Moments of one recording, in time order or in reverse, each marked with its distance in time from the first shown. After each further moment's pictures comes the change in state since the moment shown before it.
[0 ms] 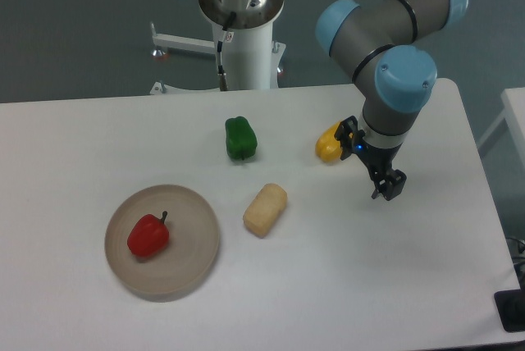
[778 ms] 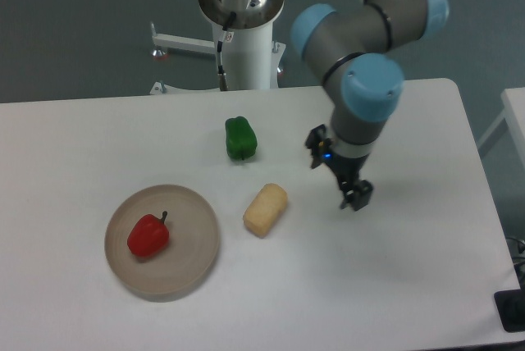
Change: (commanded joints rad) arm -0.210 -0.003 -0.003 0.012 -0.077 -0.227
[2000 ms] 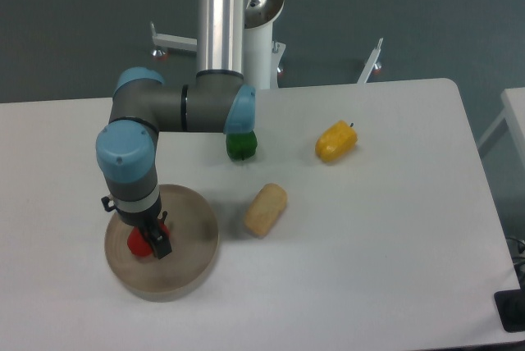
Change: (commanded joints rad) arm -0.350 -0.164 -0.047 0.281 0.017 -0.422
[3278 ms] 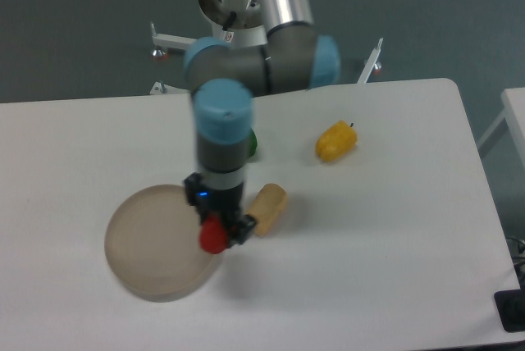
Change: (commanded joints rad) arm 0.363 0.167 -0.002 -0.052 -0.136 0.053
